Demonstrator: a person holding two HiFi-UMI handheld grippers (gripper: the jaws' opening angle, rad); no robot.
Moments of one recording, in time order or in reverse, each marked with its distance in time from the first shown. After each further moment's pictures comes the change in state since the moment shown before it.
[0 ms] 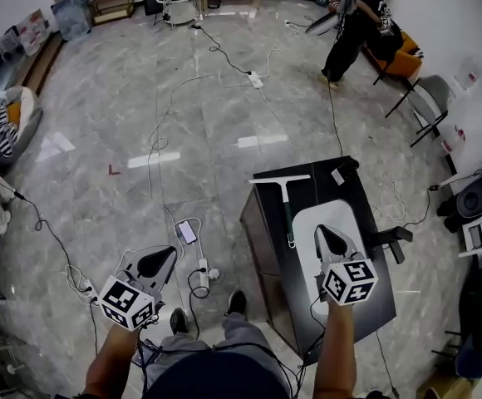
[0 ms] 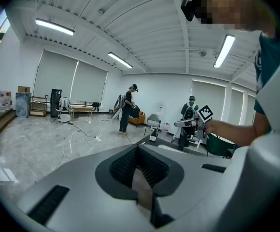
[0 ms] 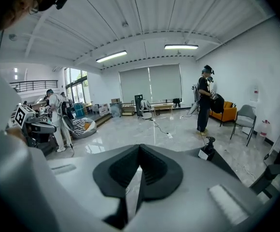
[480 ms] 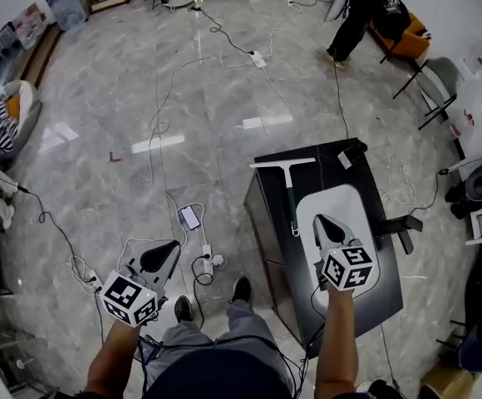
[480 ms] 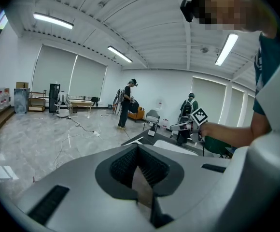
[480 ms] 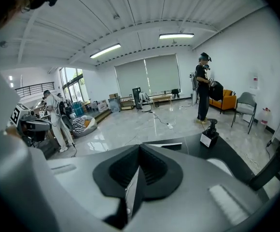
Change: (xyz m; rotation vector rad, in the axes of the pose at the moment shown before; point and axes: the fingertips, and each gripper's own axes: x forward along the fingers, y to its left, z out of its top) left arm 0.031 -0.007 -0.025 -0.015 0.056 -0.014; right arm 0.036 -0.030 -0.058 0.067 0.085 0.009
